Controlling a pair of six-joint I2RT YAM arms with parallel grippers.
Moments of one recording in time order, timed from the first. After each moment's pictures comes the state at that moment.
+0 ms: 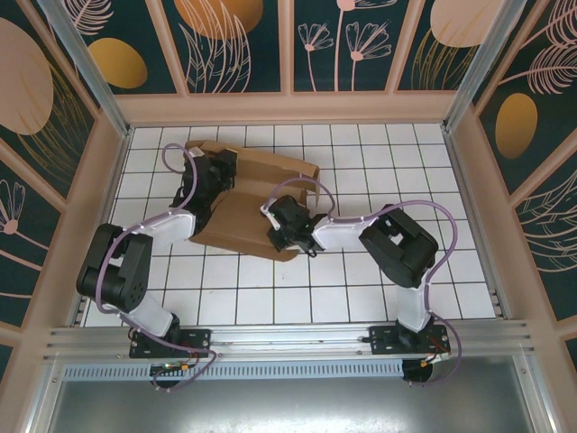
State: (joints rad) left arm -0.32 1.60 0.81 0.62 0.04 -1.50; right arm 0.87 1.93 1.07 -0.03 0.08 0.09
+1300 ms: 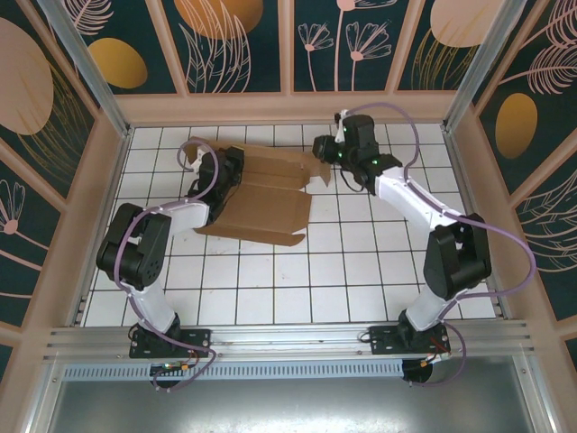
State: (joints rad) left arm -0.36 1.80 0.96 0.59 -0.09 -1.49; right arm 0.44 1.69 1.41 -0.22 -0.12 0.53
